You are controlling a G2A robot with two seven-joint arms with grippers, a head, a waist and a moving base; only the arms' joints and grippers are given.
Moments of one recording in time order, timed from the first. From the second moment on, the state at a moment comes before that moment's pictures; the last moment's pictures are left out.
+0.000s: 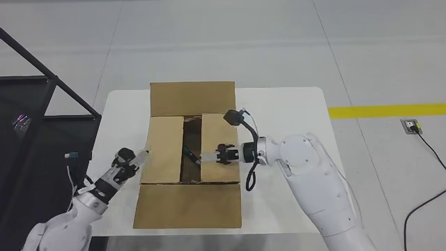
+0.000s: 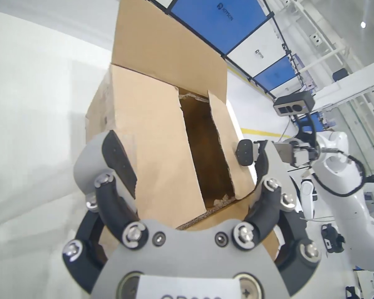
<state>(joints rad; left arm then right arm) 1.48 -1.10 -1.79 -1.81 0.26 -0.35 -0.48 -0.65 -1.49 1.15 -1.20 -0.26 -0.25 1.17</state>
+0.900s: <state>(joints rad) 1.56 -0.93 -1.73 -1.64 -0.05 -0.71 -1.11 -0.62 -1.48 1.08 -1.20 -0.33 -0.20 1.05</state>
